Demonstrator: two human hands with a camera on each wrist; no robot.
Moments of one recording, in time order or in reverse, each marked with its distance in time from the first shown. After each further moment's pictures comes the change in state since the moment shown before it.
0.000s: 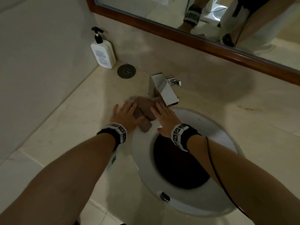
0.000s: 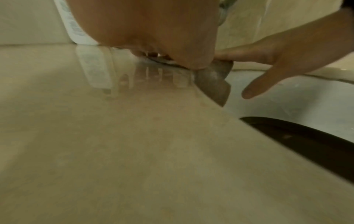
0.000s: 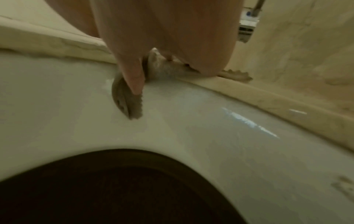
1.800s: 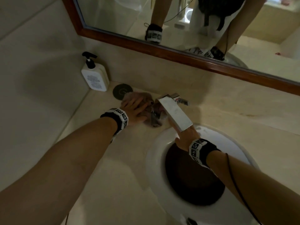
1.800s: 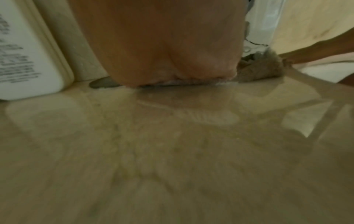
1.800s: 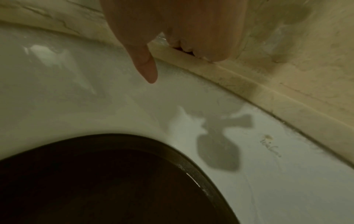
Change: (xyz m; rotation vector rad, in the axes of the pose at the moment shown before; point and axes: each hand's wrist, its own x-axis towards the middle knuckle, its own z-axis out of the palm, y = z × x) left_hand 0.148 -0.040 -0.041 0.196 -0.120 0.490; right_hand -0.011 -0.005 -0.040 0.108 0.012 0.495
